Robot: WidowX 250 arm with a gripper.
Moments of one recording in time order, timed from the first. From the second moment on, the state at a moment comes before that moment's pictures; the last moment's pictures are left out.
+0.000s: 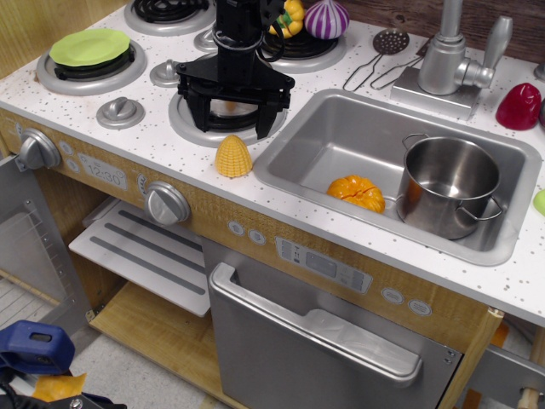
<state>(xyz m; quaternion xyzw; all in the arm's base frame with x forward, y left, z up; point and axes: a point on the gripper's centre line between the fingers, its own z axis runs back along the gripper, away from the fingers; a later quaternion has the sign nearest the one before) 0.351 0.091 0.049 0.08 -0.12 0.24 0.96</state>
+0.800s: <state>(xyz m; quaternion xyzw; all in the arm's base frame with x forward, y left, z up) 0.345 0.091 0.030 0.06 -0.09 0.24 0.96</state>
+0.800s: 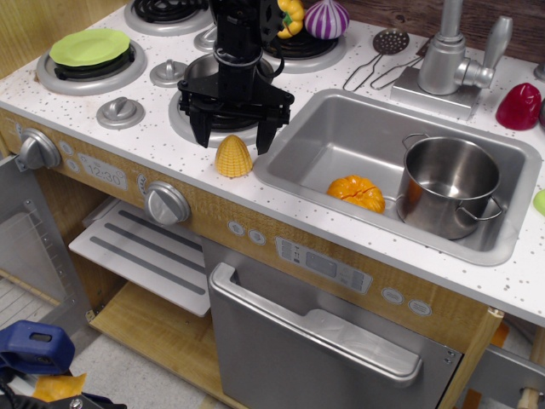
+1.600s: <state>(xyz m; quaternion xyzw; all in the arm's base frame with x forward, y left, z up) 0.347 0.099 0.019 0.06 -0.09 0.25 0.96</state>
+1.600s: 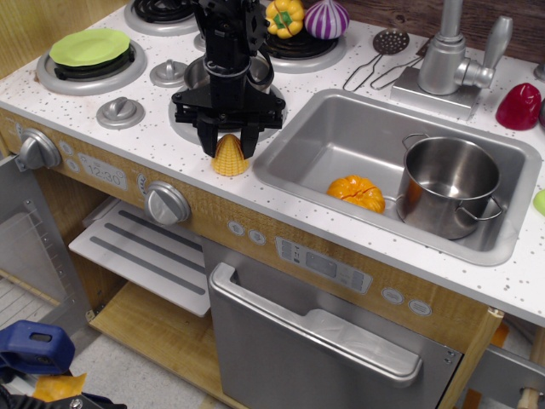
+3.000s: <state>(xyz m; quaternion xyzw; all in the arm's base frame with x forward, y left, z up) 0.415 0.143 0.087 0.14 -0.17 0.12 0.97</state>
